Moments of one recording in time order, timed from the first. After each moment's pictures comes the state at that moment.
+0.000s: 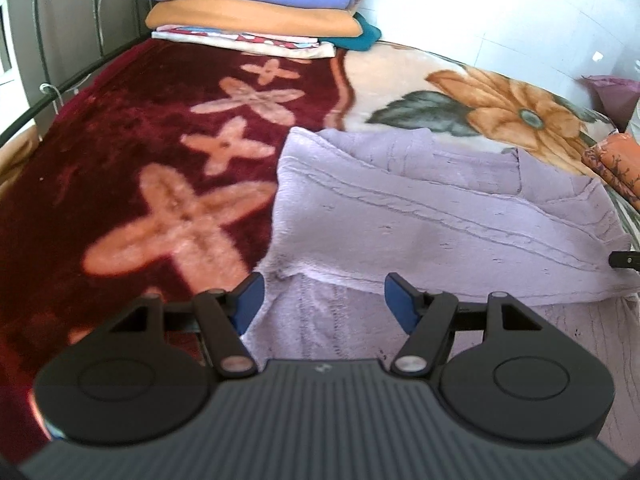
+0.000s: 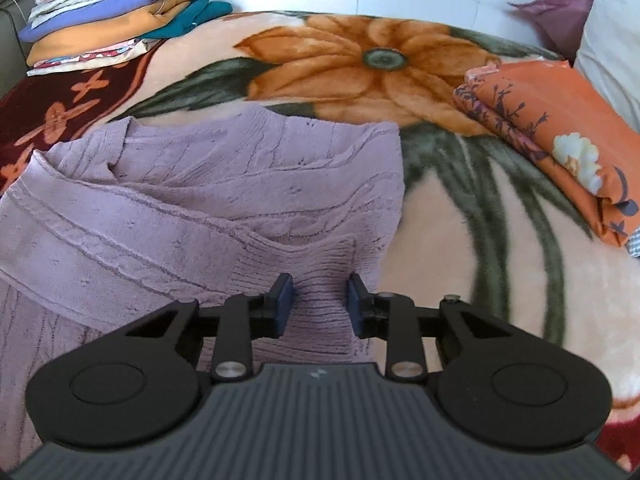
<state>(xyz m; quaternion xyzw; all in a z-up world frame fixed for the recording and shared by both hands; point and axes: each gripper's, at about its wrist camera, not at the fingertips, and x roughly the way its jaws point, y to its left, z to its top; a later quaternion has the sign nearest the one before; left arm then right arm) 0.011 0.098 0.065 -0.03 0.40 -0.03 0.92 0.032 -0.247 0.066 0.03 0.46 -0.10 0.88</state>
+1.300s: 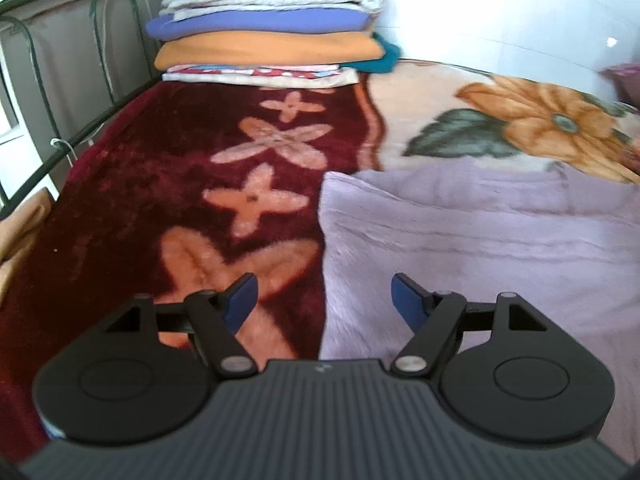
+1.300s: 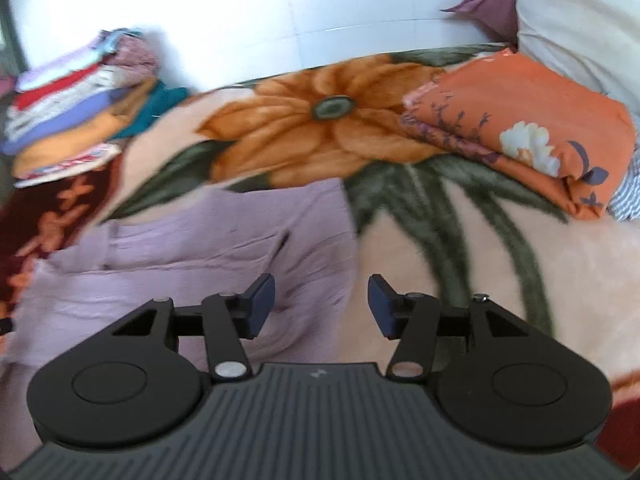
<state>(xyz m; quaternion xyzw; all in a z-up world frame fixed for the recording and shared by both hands) 0.043 0.101 0.072 0.03 0.36 -0.01 0.93 -0.006 -0.284 0.097 0.14 0.36 -0.11 0.91</state>
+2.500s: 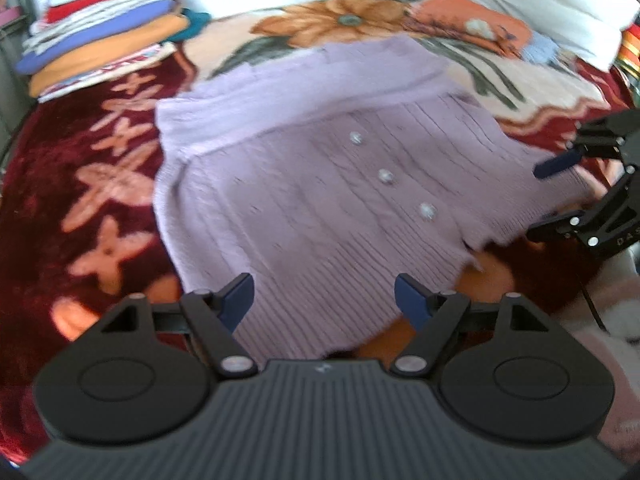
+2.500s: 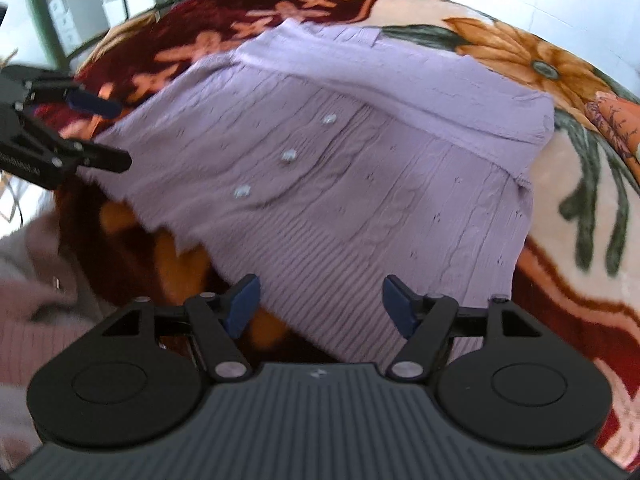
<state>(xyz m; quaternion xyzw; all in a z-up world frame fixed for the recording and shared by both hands) -0.169 0.063 0.084 0.14 0.42 -0.24 0.87 -0.205 -0.126 0.093 -0.10 0.49 0.14 0.86</state>
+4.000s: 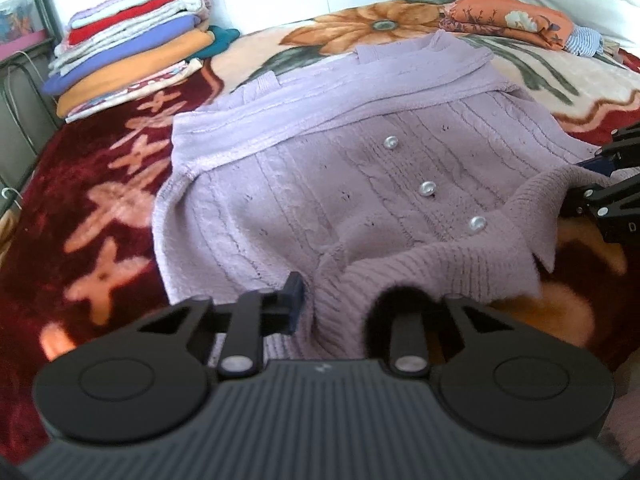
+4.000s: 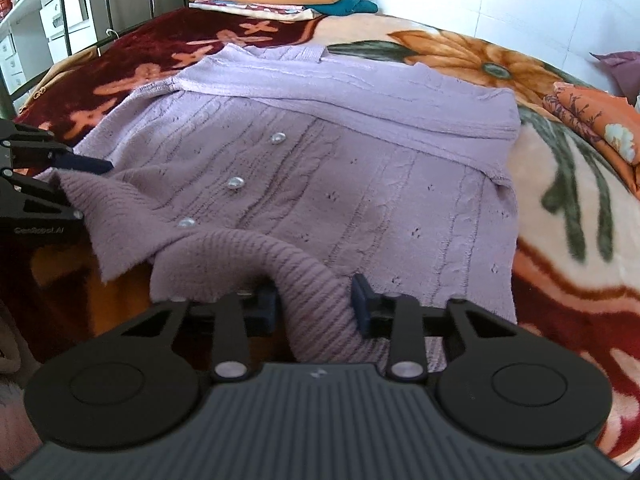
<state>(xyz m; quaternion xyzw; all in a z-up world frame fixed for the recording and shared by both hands) -0.142 0.029 0.041 0.17 0.37 -0.16 0.90 -0.180 -0.121 0.054 -0.05 0.43 0.05 0.90</state>
